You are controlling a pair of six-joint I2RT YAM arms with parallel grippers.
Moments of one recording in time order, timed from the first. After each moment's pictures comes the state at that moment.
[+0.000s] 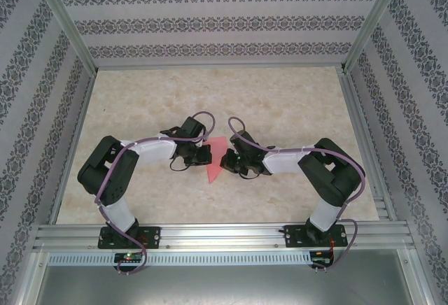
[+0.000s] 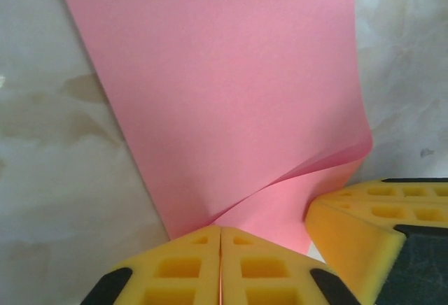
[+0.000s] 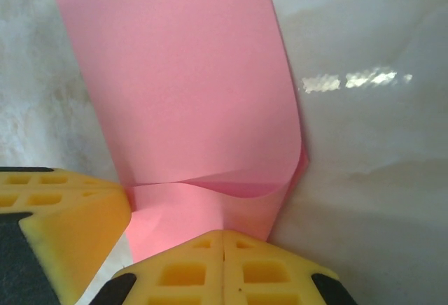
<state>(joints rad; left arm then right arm) -0.58 1.74 0.94 -0.34 0.35 -0.62 0.75 1.73 0.76 0.06 -0.24 1.04</state>
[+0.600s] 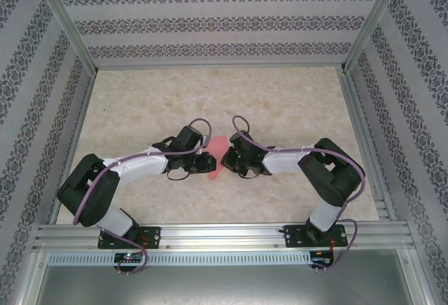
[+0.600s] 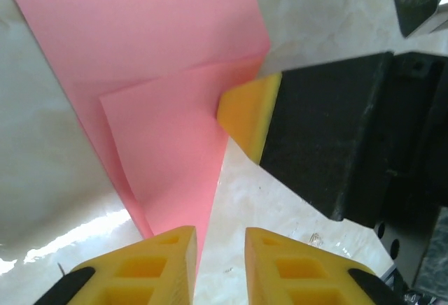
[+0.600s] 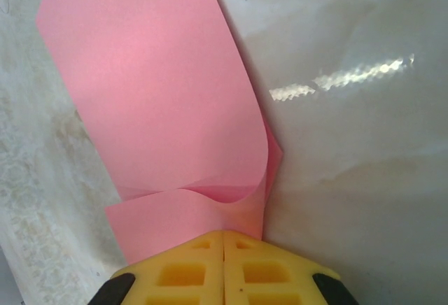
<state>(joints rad) -0.67 1.53 0.77 -0.25 0.39 -0.73 0.75 1.73 0.76 0.06 -0.20 1.18</state>
